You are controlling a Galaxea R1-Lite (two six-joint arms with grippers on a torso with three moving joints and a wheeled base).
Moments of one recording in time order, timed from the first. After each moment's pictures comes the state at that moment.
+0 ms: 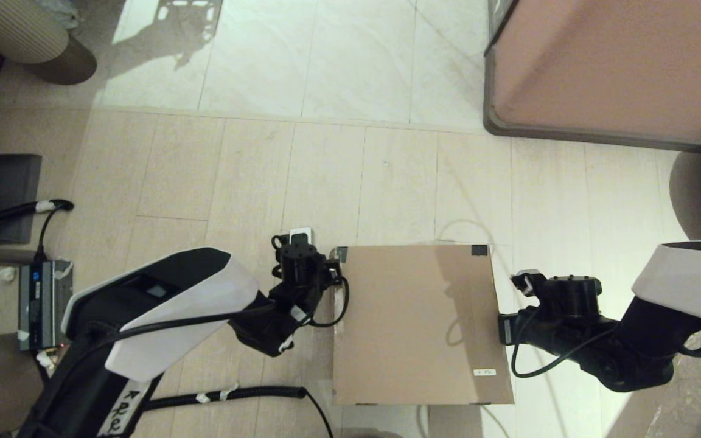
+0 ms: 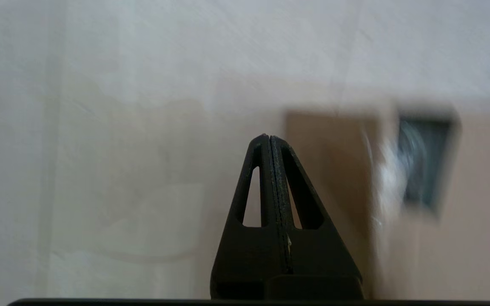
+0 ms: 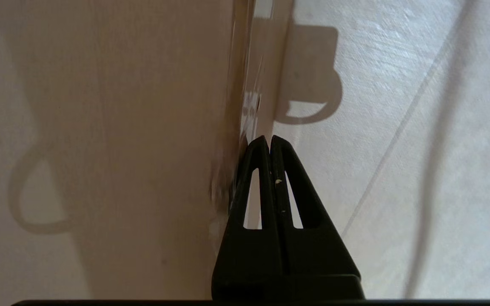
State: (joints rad) left arm -0.51 2.52 -1.37 -1.04 0.36 -0.18; right arm 0.12 2.27 -0.70 -1.01 0.14 0.02
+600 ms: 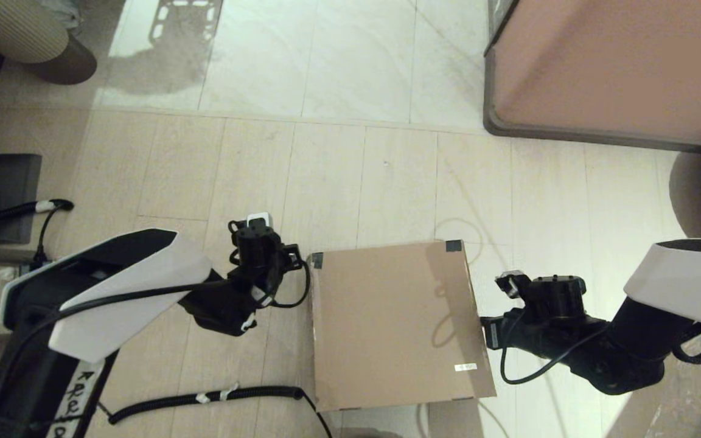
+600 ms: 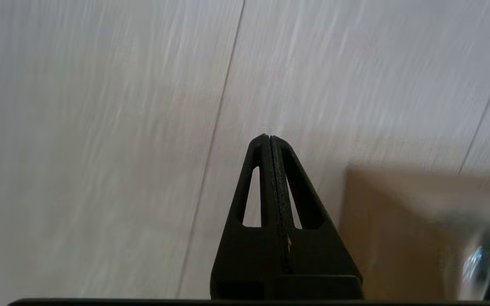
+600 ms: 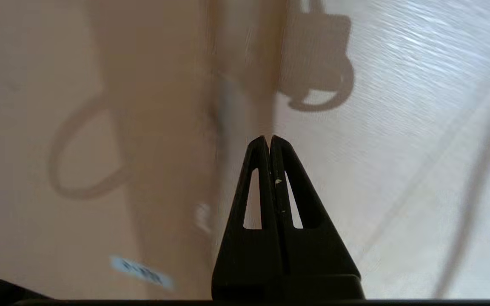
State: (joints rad) left arm -0.36 2.43 -1.29 -0.98 0.36 -0.15; right arm 0.18 2.23 -0.67 -0.98 0.14 0.03
